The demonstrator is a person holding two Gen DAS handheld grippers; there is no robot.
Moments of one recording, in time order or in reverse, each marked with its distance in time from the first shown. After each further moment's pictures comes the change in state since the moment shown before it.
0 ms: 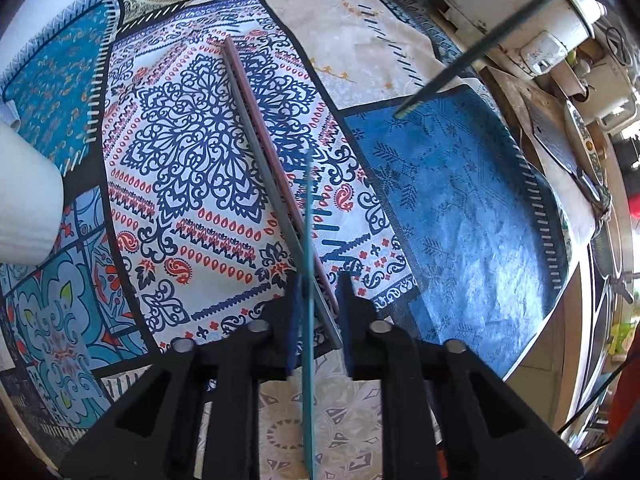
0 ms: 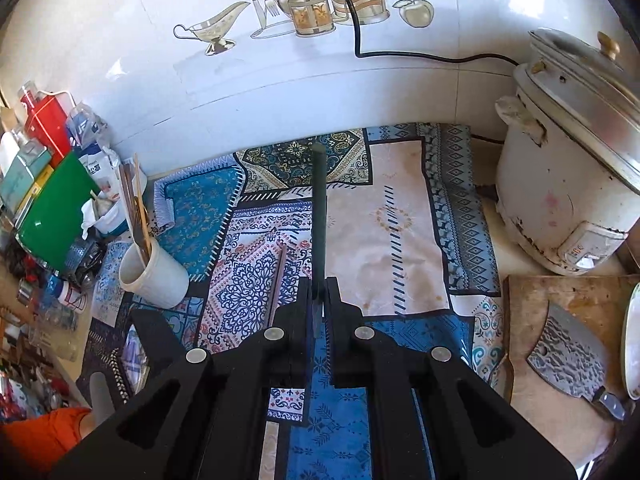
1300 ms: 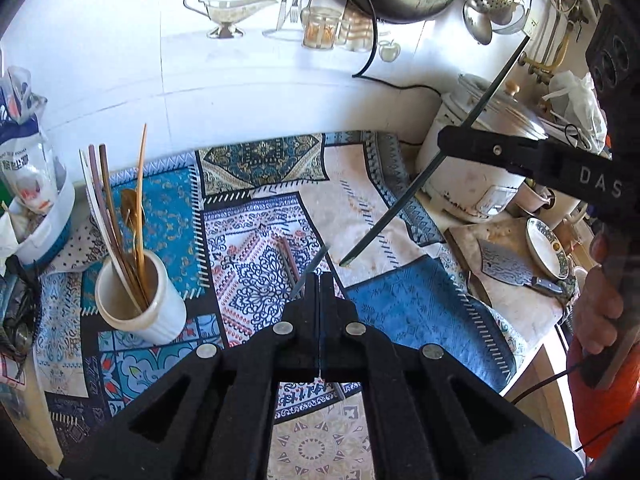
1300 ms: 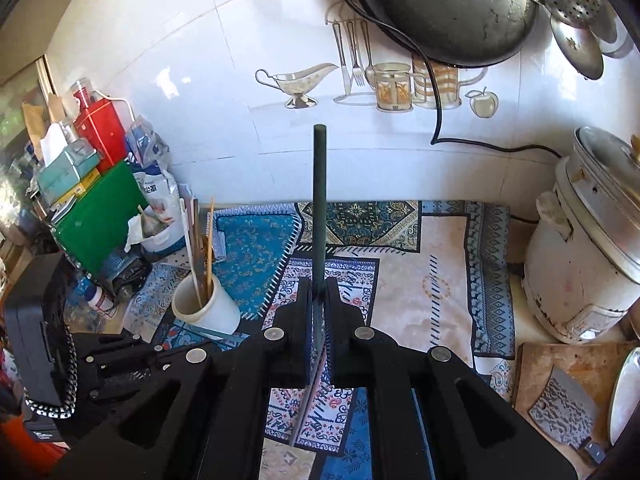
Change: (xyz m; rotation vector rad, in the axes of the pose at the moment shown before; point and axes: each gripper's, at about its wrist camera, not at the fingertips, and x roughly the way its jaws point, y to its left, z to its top) left arm -0.176 0.000 -0.002 -0.010 -0.517 0.062; right arm -0.038 0.062 0.031 -0.141 -0.142 0.083
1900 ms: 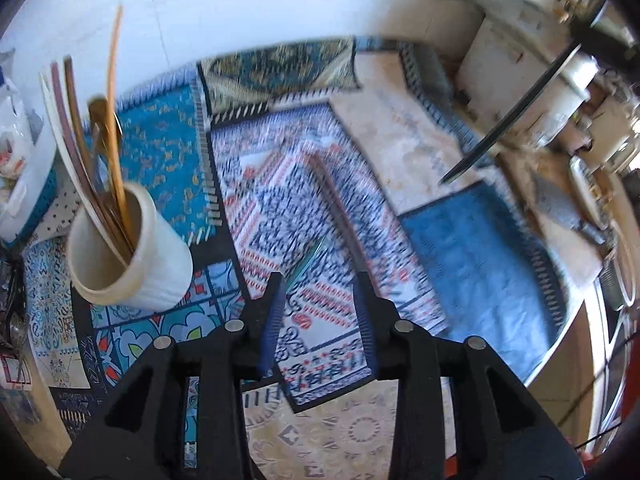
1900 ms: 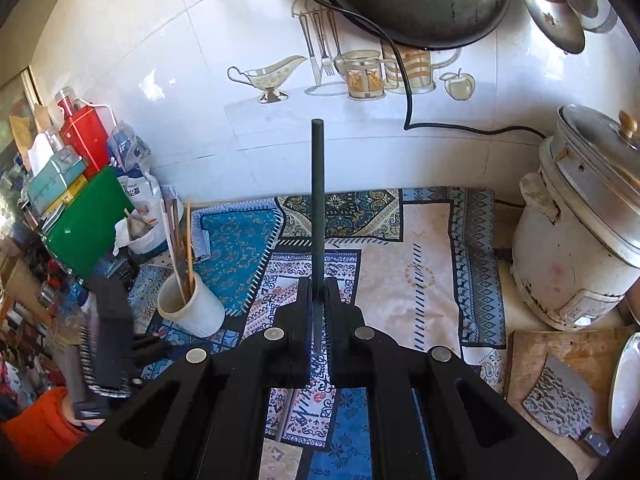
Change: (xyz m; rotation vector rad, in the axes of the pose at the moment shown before) left arm 0.092 0.037 -0.035 0.036 0.300 0.070; right arm 0.002 -0.026 -0.006 0.055 0.026 -0.023
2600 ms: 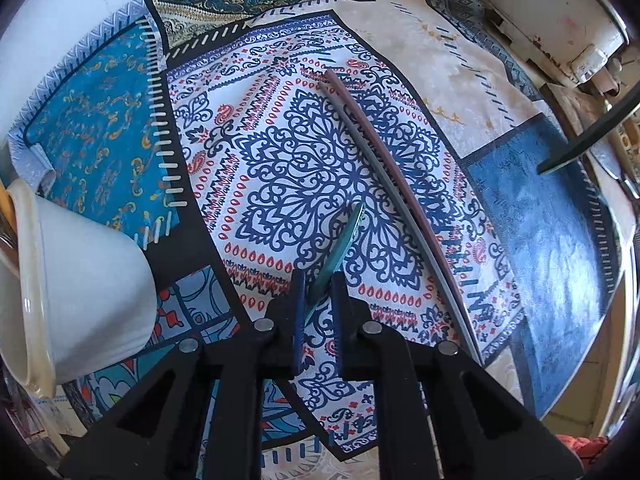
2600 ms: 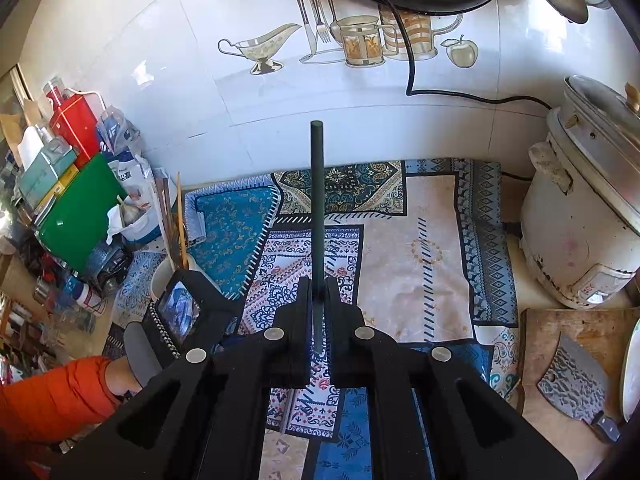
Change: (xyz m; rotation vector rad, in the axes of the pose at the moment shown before) left arm 0.089 0.015 0.008 0.095 0.201 -0.025; right arm 0.021 0.004 -0.012 0.026 0.067 -0.006
